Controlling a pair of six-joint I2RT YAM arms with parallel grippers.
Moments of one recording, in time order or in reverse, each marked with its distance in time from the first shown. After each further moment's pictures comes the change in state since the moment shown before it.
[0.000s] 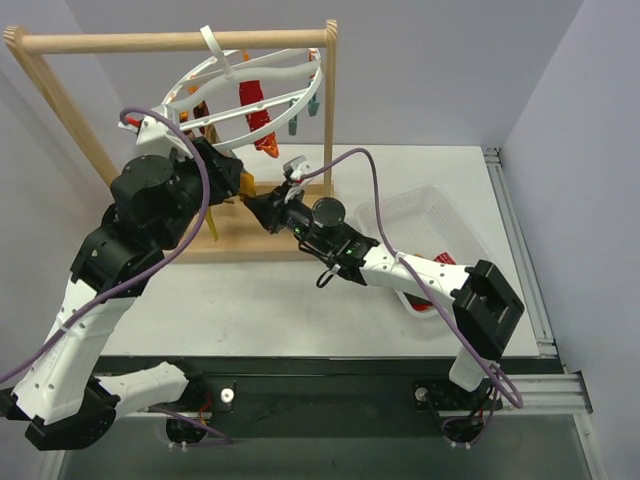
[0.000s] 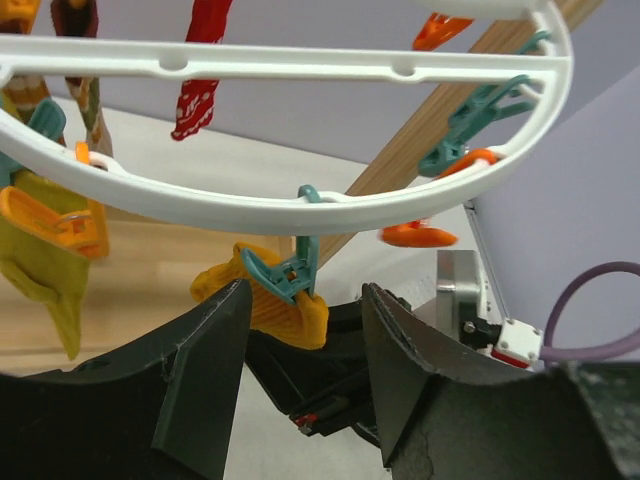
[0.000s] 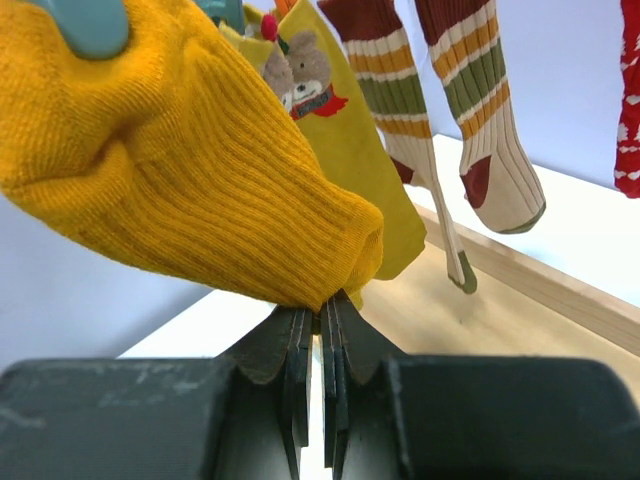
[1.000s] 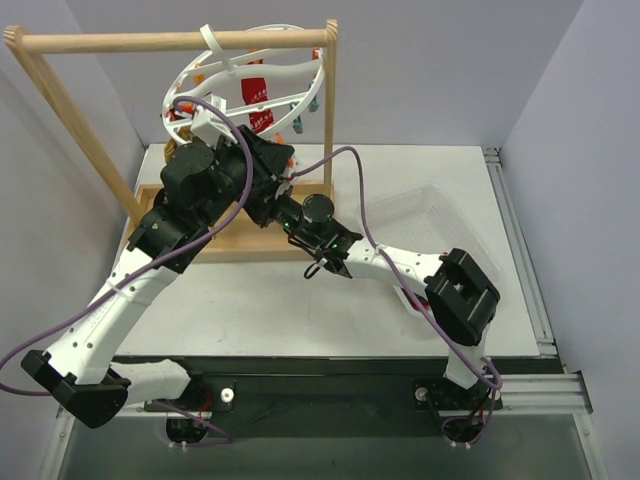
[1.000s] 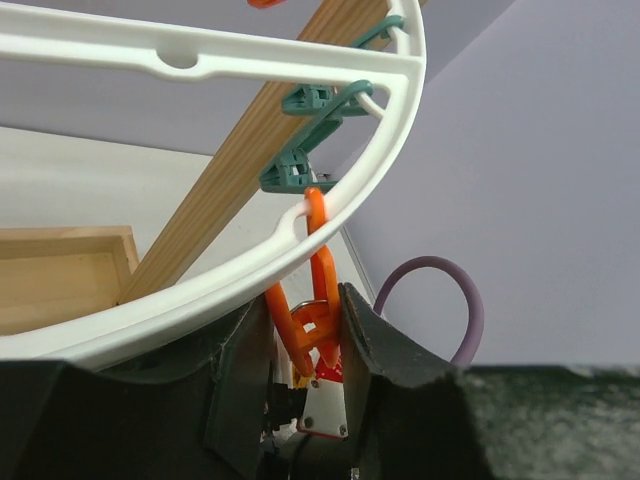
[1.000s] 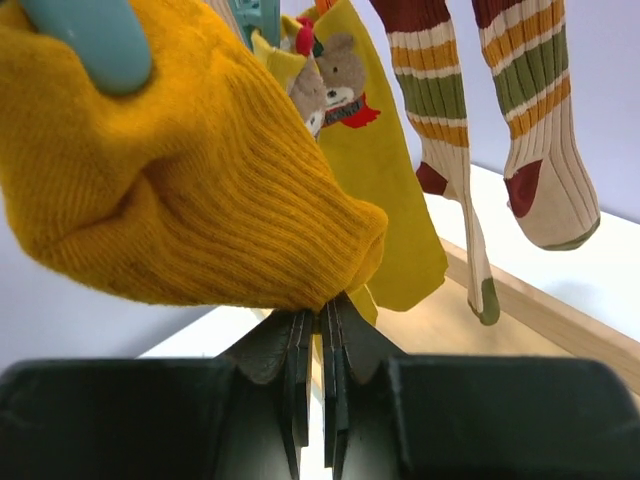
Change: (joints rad) left arm -0.004 0.135 -0.150 0.395 0.271 -0.158; right arm -0.019 0.146 0.085 0.112 -0.057 -0.014
